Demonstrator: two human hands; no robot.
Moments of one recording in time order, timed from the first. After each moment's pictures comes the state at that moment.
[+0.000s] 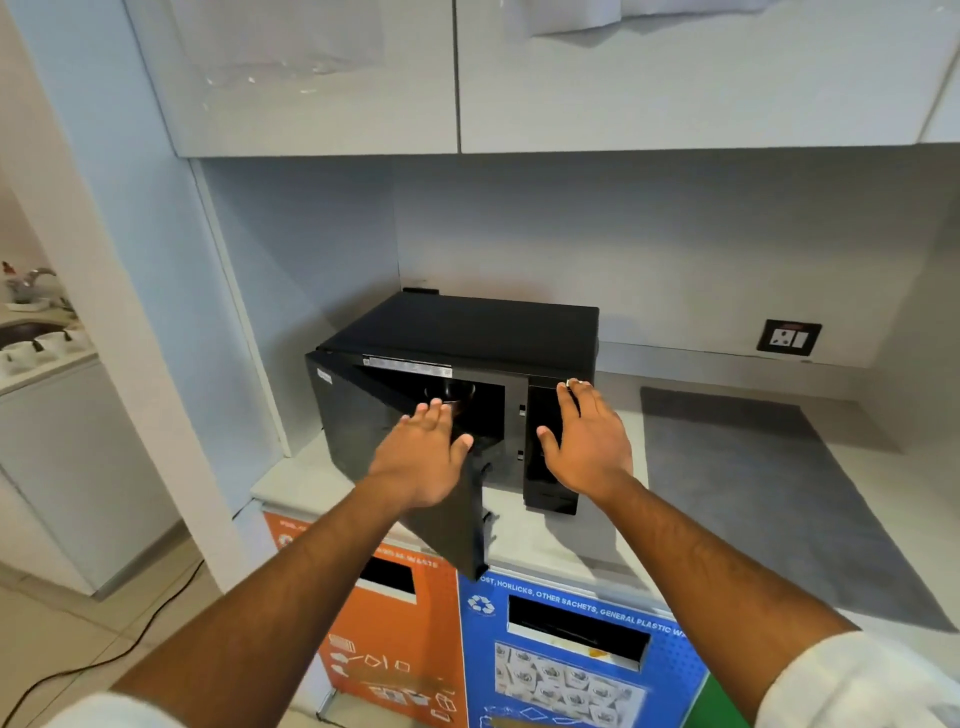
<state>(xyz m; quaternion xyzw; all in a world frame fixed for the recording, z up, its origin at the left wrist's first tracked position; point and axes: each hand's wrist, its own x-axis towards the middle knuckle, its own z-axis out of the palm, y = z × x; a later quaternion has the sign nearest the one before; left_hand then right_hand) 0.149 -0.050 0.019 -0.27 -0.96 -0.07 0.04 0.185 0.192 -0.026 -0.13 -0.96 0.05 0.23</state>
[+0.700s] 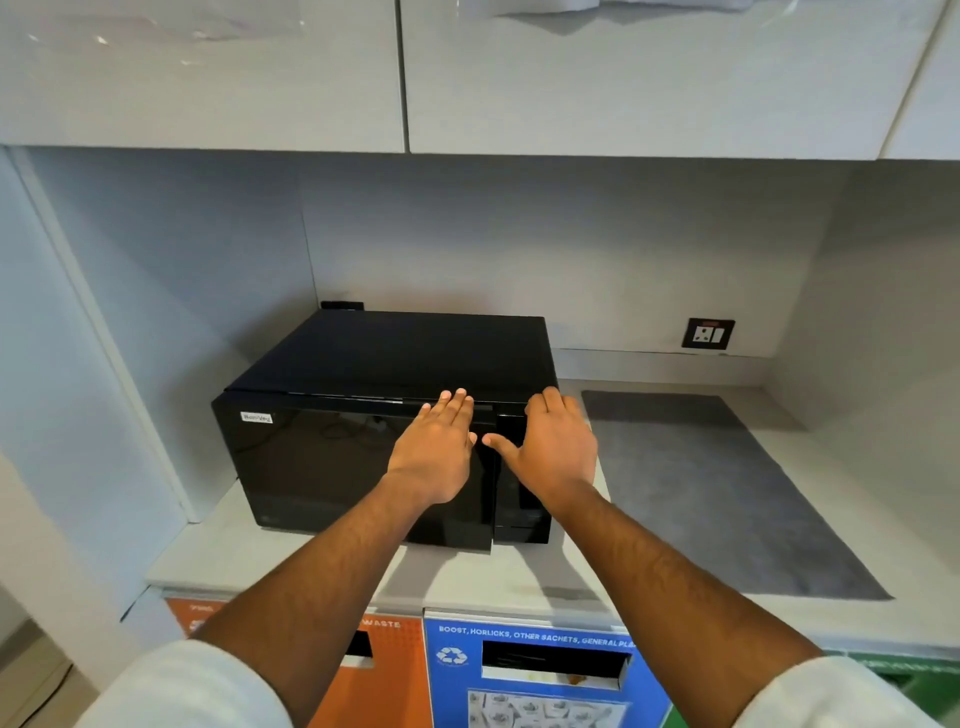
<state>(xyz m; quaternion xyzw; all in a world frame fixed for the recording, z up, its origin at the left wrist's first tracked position) 0.049 0.028 0.000 -0.42 -0.90 -0.08 0.11 0.140 0.174 -0.003 -0.26 -0.92 0.00 0.30</state>
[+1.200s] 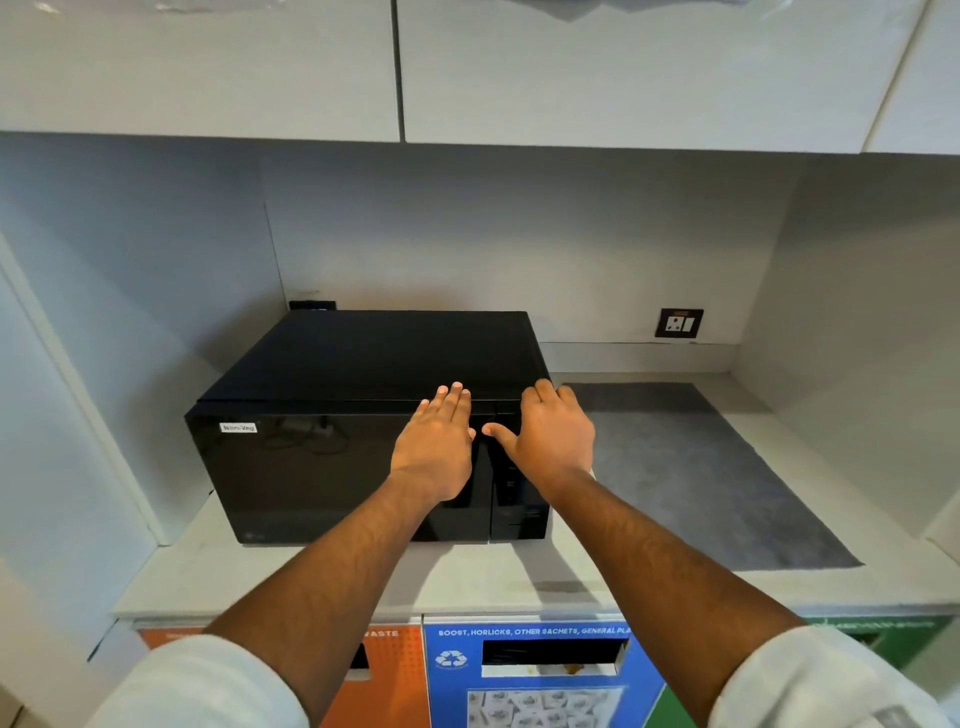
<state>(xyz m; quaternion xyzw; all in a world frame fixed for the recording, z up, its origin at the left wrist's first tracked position) 0.030 0.035 -0.007 -0.43 -0.89 -0.08 0.12 0.129 0.166 0.005 -0.28 -0.91 -0.05 0.28</state>
